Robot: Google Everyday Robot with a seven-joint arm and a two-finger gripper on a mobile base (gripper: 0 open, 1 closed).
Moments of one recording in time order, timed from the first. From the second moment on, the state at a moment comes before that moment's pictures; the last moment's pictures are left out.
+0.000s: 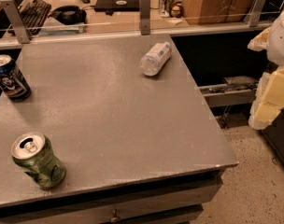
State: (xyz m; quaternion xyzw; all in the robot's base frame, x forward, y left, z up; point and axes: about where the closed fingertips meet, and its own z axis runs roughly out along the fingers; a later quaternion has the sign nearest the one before) arm 0.438 -0.216 0.977 -0.60 0.78 -0.04 0.16
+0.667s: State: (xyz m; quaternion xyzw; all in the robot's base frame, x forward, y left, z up) arm 0.469 -0.200 0.969 -0.63 0.75 -0.02 0.19
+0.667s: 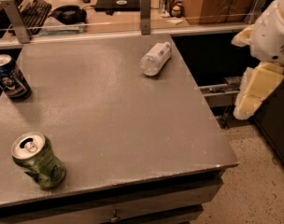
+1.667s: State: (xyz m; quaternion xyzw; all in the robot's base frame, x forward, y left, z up) arm 0.621 -0.105 0.931 -0.72 0.66 0.03 0.24
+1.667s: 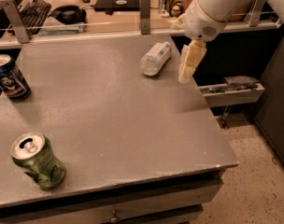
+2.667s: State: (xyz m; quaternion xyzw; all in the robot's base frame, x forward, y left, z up) arm 0.698 -0.076 0.911 -0.77 0.58 -0.01 0.26
